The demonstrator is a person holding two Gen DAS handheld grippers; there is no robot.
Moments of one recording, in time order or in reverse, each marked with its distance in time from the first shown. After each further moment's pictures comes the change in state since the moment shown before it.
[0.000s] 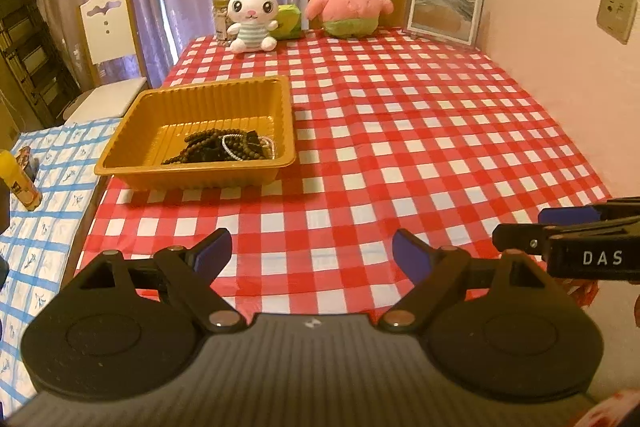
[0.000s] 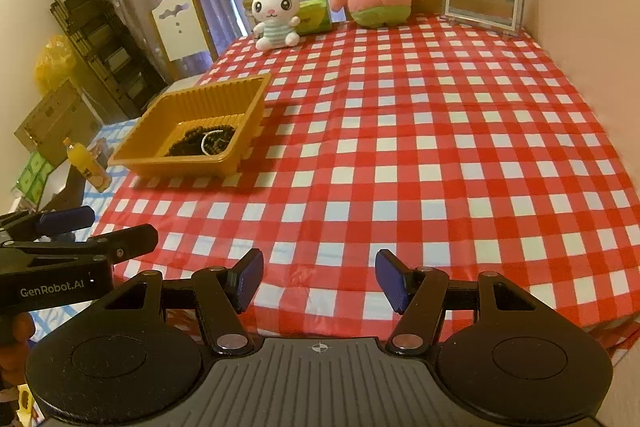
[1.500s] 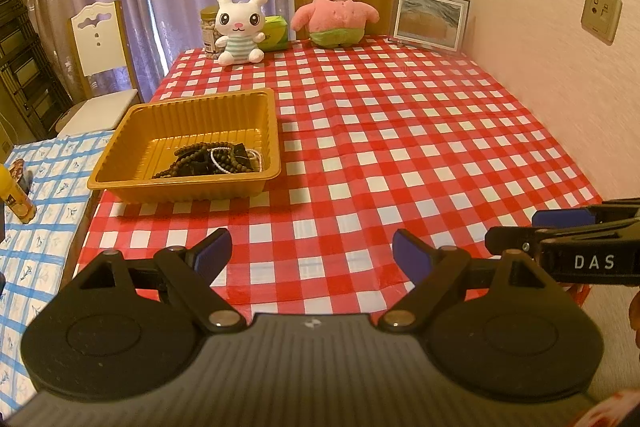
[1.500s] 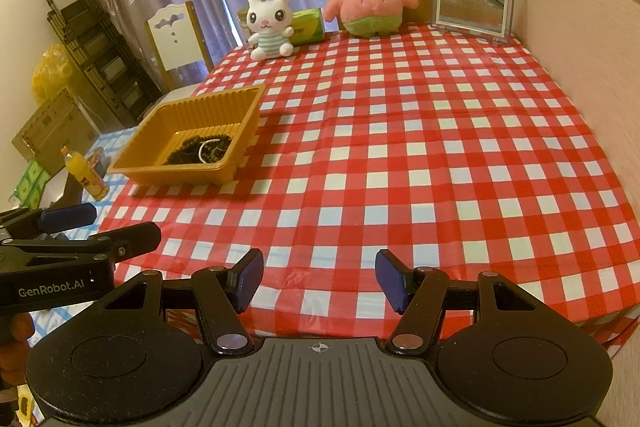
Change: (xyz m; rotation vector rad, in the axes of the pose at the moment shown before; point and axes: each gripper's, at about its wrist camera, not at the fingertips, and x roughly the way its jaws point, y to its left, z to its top) left arm -0.008 -0.009 0.003 0.023 -0.019 -0.024; right arm -0.011 -0.003 0.000 0.013 -0.022 -0.012
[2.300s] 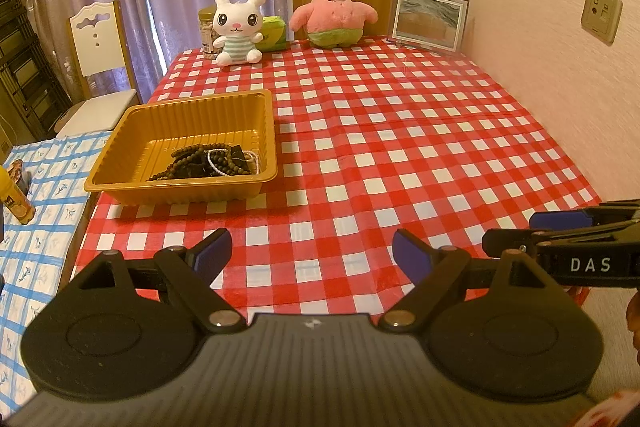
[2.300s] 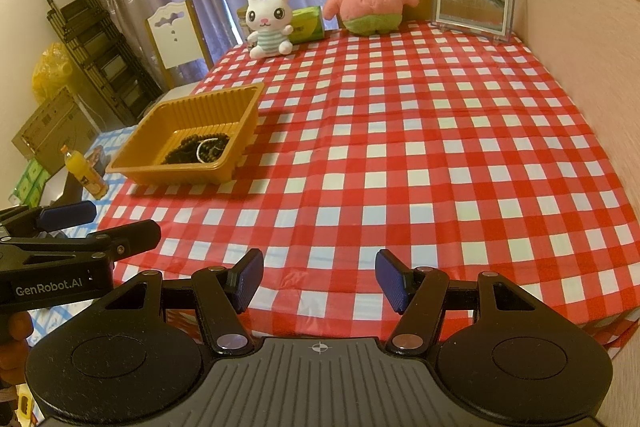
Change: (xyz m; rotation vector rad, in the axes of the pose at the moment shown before) left arm 0.000 0.001 0.001 0.001 -0.001 0.000; right arm 0.001 0.000 0.000 0.000 0.002 0.000
